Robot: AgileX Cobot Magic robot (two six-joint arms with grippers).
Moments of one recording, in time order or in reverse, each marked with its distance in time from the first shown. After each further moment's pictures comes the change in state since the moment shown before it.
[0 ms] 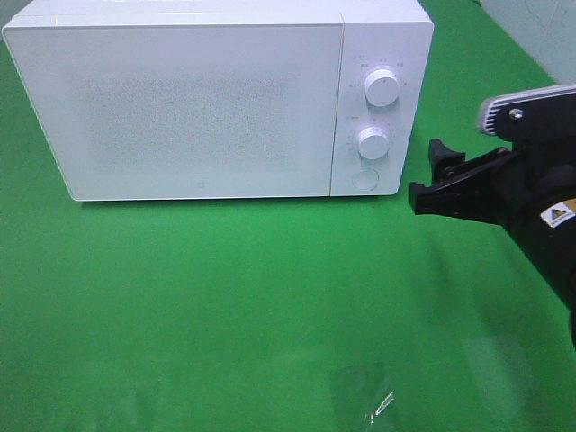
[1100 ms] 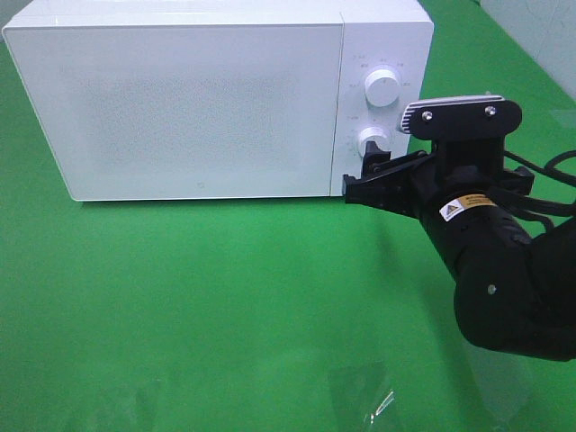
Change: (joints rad) left arm 0.000 0.000 0.000 0.000 0.000 0.000; right arm 0.050 0.277 -0.189 0.019 -0.055 0.174
